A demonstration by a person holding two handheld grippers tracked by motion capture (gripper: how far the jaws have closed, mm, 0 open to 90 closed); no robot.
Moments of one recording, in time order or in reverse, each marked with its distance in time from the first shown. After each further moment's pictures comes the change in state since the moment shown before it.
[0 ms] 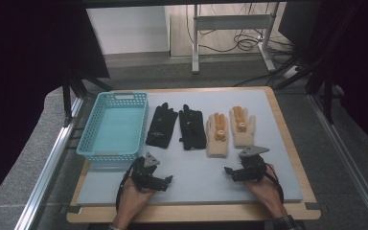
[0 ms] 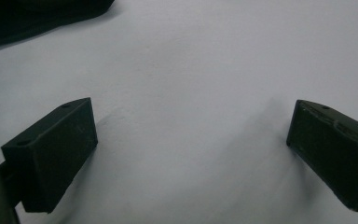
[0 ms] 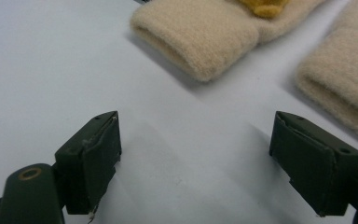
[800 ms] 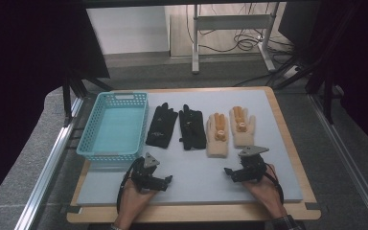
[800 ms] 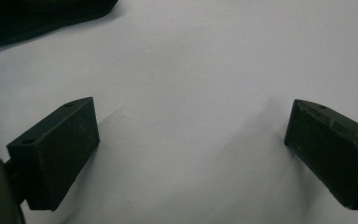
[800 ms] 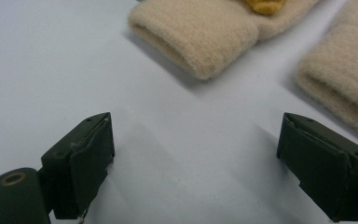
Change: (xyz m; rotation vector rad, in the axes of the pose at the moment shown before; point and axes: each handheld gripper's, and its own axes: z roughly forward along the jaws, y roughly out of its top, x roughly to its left) left arm -0.001 -0.001 -0.001 -0.009 0.009 -0.005; right arm 0.000 0.000 0.001 0.009 -0.003 0.005
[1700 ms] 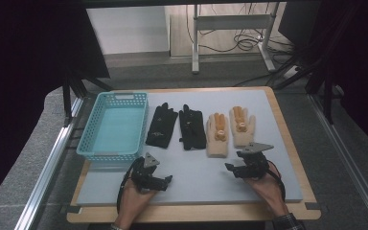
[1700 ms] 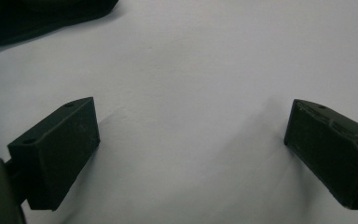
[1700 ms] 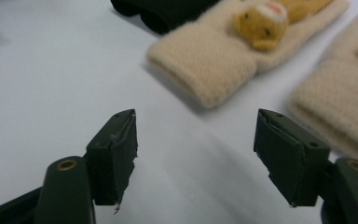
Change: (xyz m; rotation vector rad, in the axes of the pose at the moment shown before) left arm 0.000 0.000 0.000 0.000 0.001 -0.002; right arm -0.001 0.014 -0.017 -0.054 0.044 0.010
